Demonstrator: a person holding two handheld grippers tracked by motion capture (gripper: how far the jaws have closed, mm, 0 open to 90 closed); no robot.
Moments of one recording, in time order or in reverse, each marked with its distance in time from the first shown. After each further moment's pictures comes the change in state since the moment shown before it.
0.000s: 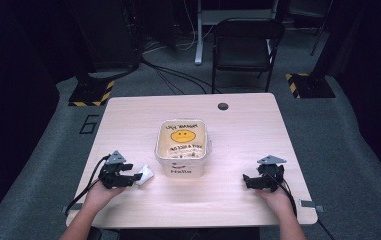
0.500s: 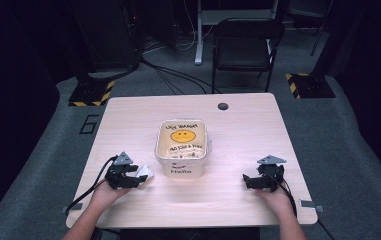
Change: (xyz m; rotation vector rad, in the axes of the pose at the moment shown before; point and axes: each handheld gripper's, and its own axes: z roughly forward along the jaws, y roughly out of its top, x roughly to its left) left arm -0.009 0.003 0.017 0.041 -0.006 0.038; right arm 0.000 0.000 0.000 0.000 0.000 0.000
